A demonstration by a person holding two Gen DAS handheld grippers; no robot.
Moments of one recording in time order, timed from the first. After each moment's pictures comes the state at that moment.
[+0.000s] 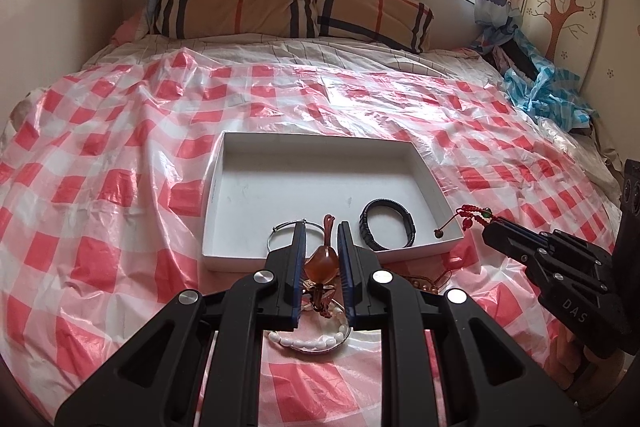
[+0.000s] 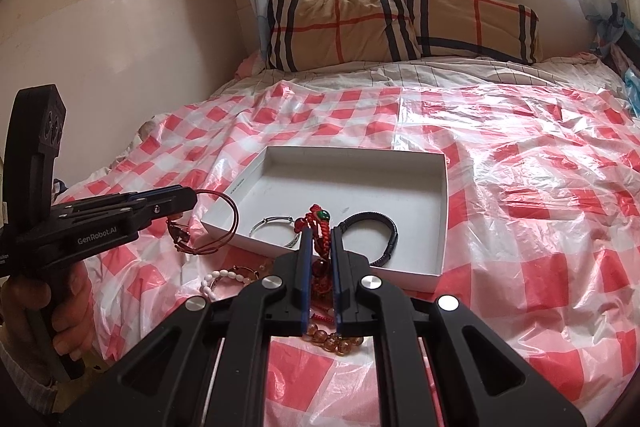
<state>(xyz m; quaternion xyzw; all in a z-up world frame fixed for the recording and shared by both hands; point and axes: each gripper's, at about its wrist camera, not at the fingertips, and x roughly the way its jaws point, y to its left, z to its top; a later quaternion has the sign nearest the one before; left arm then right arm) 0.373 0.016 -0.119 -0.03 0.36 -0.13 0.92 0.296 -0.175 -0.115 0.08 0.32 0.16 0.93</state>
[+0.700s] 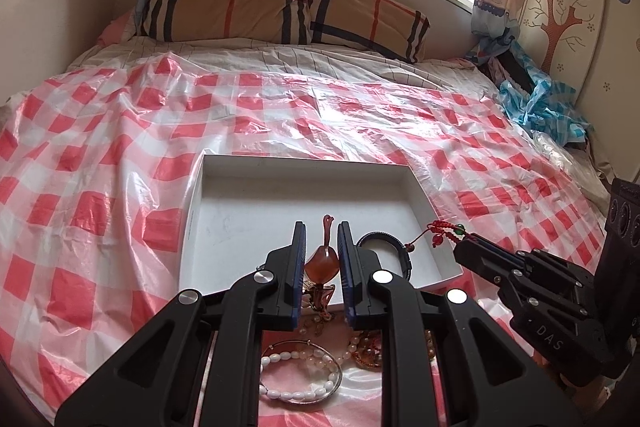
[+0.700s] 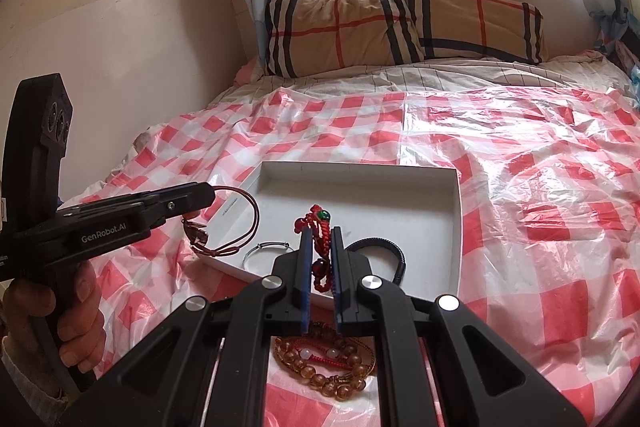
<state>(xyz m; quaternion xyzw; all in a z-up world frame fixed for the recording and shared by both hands) 0.420 0.004 -0.120 -0.05 0.35 -0.15 0.92 0.341 -0.171 -0.124 0.09 0.32 0.17 0.93</state>
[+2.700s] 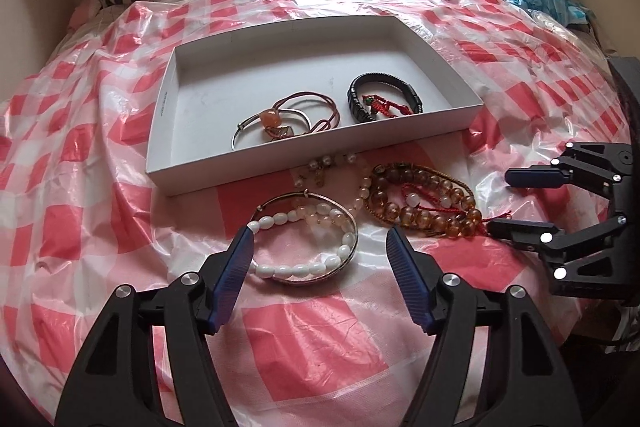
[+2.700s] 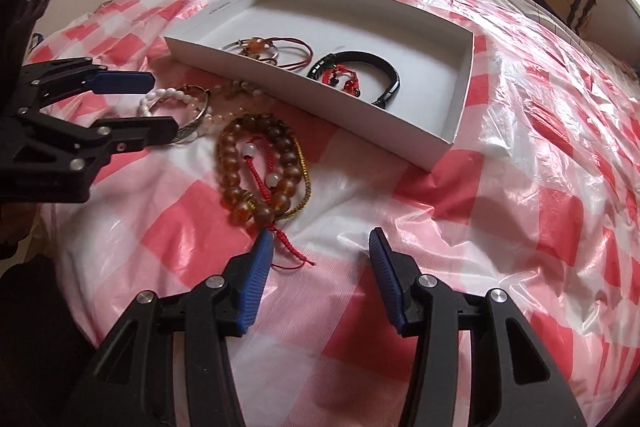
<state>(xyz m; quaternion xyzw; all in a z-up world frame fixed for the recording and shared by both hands) 0.367 -0.012 -0.202 0.08 0.47 -0.16 0.86 0.295 -0.169 -0.195 -0.08 0.50 0.19 0.84</state>
